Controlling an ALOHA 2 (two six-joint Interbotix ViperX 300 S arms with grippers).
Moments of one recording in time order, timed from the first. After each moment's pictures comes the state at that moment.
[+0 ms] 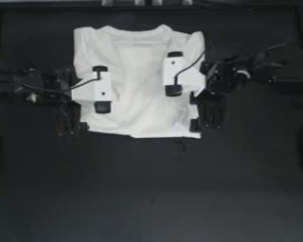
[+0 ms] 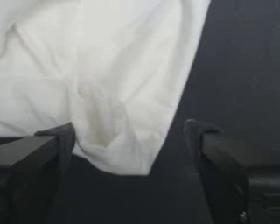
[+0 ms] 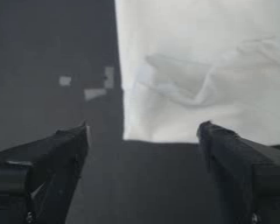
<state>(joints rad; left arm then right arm) 0.30 -0.13 0.69 0.08 0.67 0.10 -0.32 0.00 0.47 0.23 0.82 -0.32</state>
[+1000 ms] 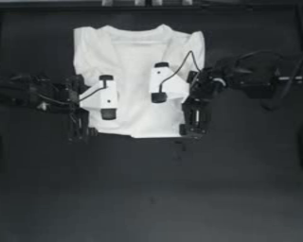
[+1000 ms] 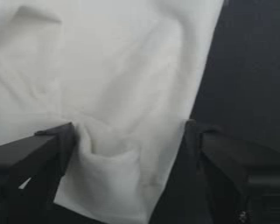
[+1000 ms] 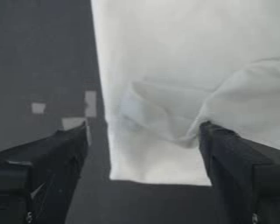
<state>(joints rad) 0.30 -0.01 0.74 0.08 0.47 0.10 -0.31 0.16 0.44 0.27 0.74 -0.33</state>
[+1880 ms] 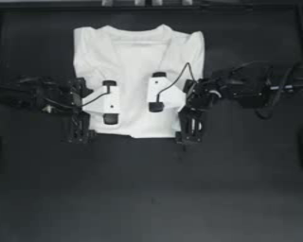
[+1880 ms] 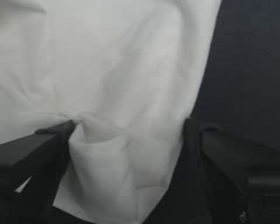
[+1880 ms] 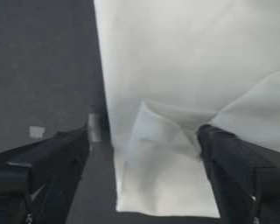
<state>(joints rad) 0.29 0.04 0.73 0.12 0.50 0.09 -0.26 0.22 0.47 0.27 0.63 -0.31</state>
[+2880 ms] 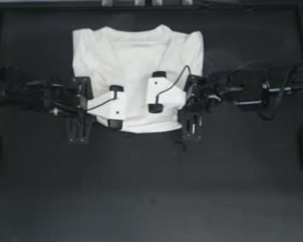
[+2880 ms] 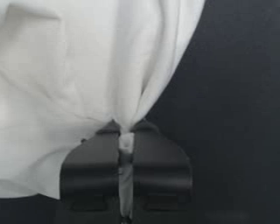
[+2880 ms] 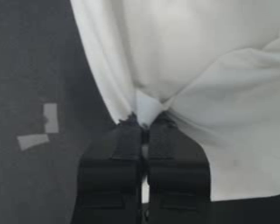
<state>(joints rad) 0.23 0.06 0.68 0.22 0.57 0.06 -0.22 0.21 0.48 0.06 0.67 -0.13</state>
